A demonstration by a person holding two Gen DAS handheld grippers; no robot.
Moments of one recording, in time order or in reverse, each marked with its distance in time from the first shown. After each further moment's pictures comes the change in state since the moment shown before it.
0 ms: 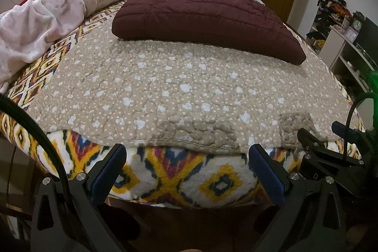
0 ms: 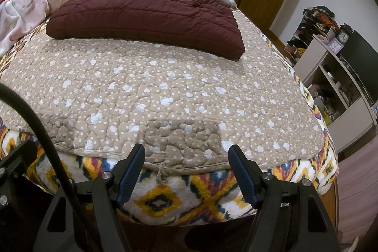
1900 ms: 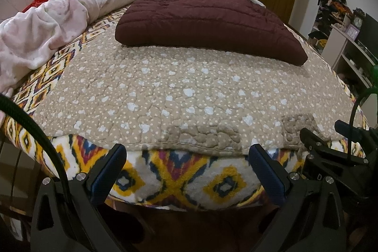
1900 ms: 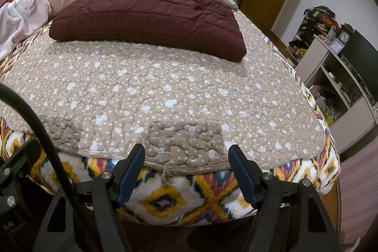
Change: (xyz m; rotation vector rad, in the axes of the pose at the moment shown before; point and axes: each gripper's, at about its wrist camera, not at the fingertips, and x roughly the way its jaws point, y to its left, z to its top) left arm -0.005 -0.004 0.000 0.023 -0.027 0.037; right arm 0.000 0.002 0.002 -0.006 -0.010 0.017
